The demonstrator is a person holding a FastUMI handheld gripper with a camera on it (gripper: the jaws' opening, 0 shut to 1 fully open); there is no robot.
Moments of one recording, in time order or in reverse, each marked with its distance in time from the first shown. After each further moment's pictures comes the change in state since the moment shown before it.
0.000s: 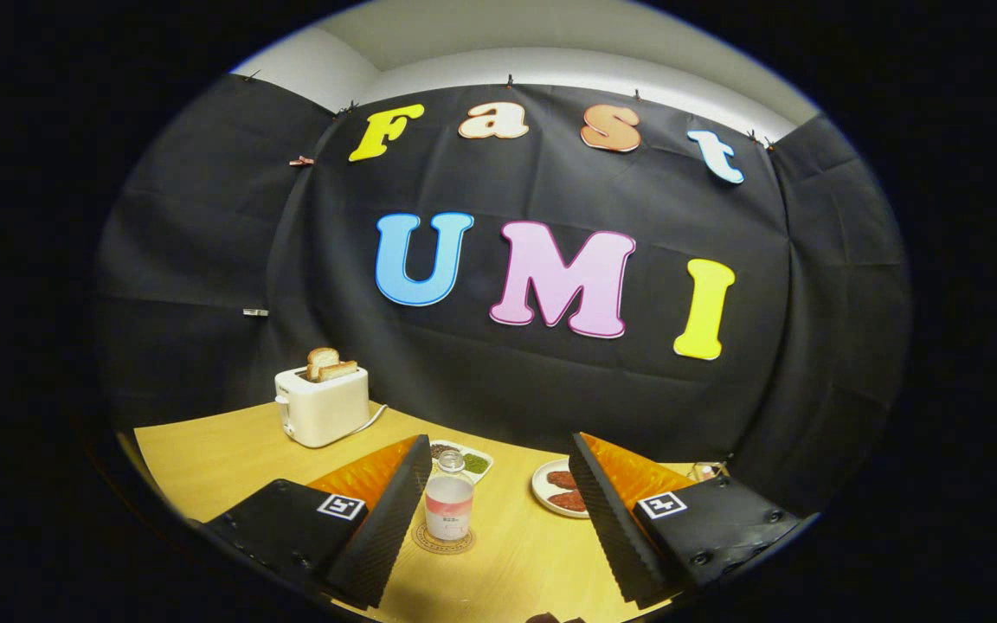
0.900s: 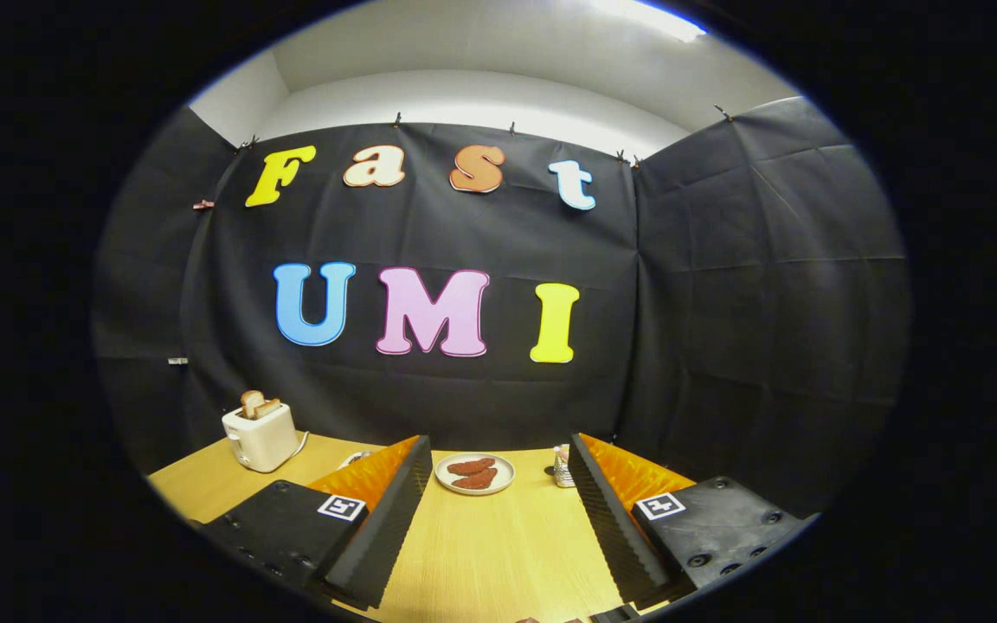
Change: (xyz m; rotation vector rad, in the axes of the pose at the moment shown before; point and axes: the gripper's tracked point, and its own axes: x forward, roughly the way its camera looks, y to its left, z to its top) arm -0.175 -0.073 0.045 0.101 -0.012 -0.382
